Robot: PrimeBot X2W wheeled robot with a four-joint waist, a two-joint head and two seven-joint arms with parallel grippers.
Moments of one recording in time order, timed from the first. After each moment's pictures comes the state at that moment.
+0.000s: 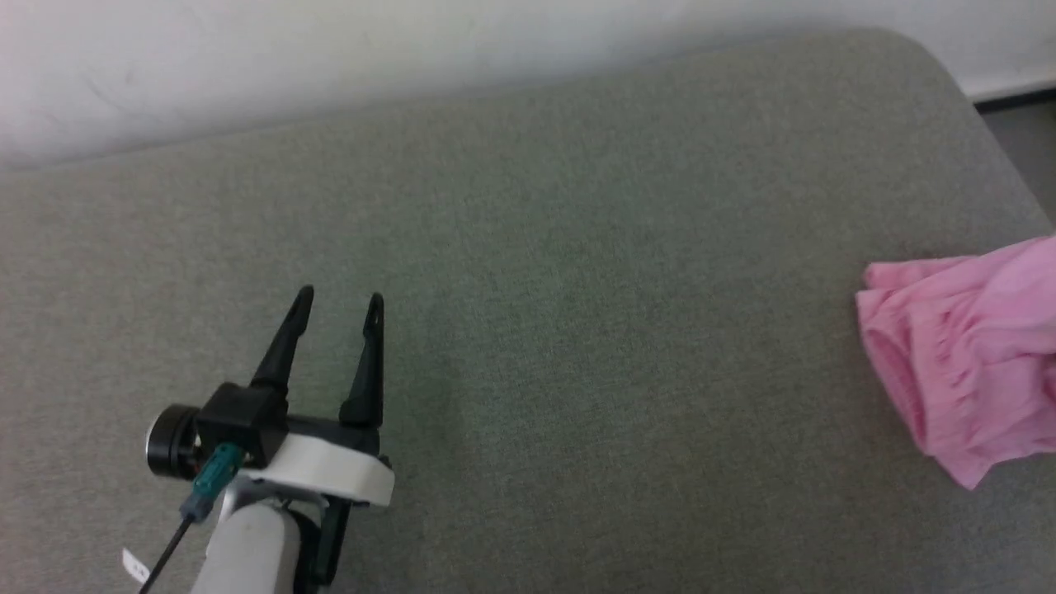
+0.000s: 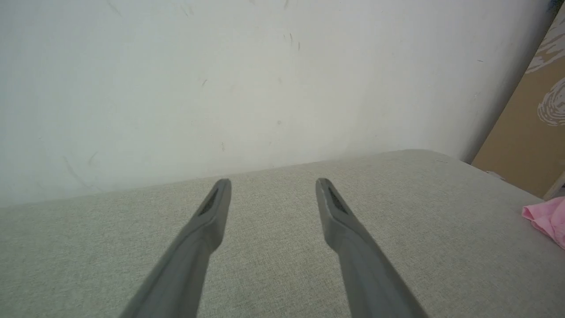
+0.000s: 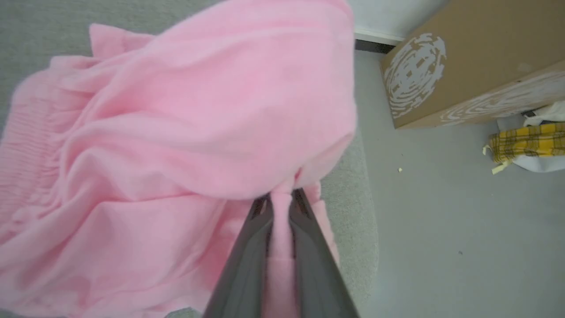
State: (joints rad) left arm -0.15 0.16 -0.14 0.09 -0.18 -0.03 -0.26; right arm -0.38 -0.66 0.18 0.55 0.40 0.13 0.31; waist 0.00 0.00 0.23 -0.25
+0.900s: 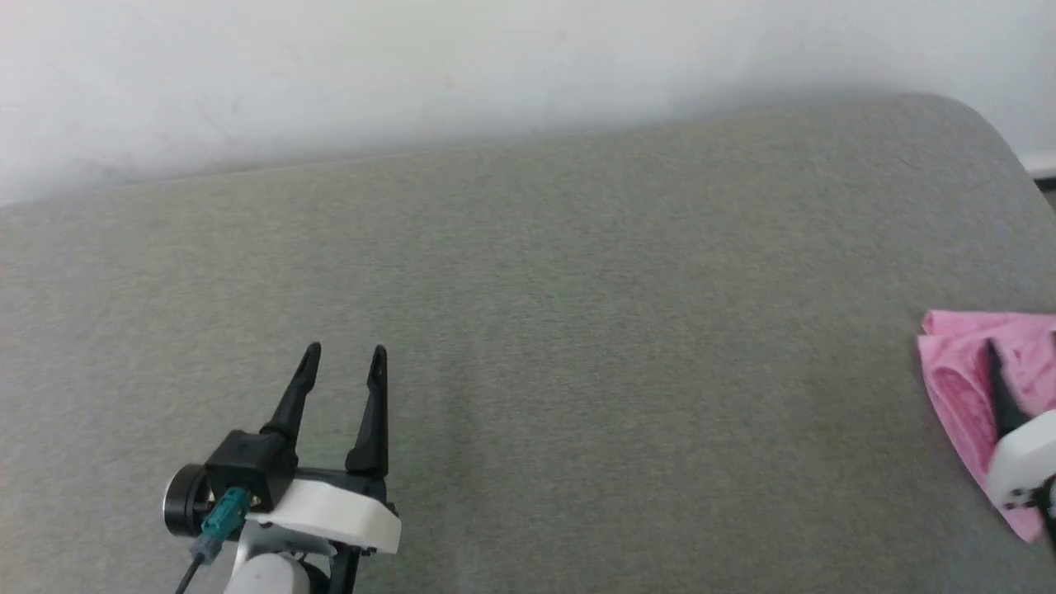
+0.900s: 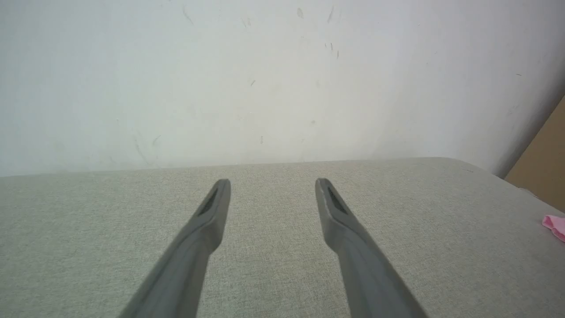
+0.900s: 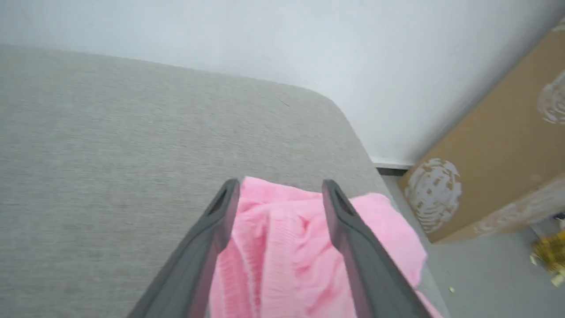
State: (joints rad) left arm -0.07 0.10 -0.10 0.11 -0.18 -0.05 -0.26; right arm -0.27 -0.42 -0.07 0.61 0.13 0.13 -0.21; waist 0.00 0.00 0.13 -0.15
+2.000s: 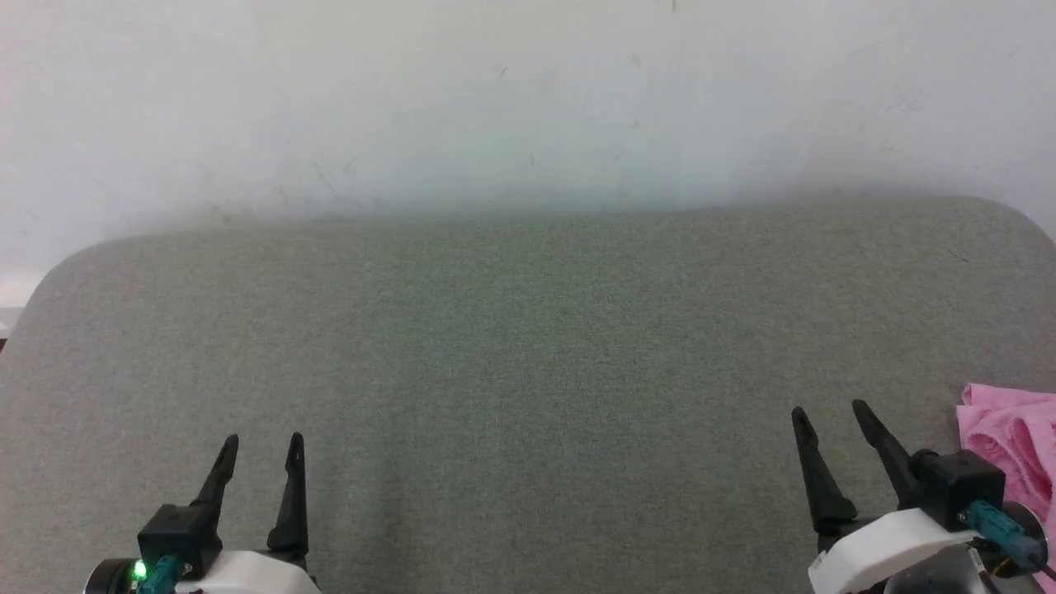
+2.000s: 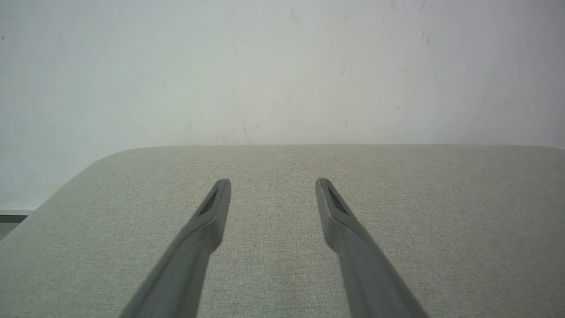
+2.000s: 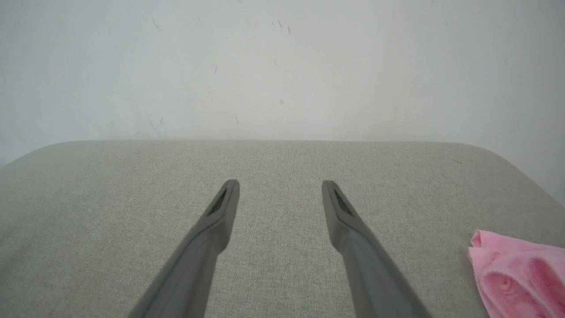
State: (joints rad) left arm 0.06 0.16 0.03 0.18 -0.17 -0.06 -0.26; right arm 0.08 -0.08 0.01 0.06 0.15 0.13 -0.09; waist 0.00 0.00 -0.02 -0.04
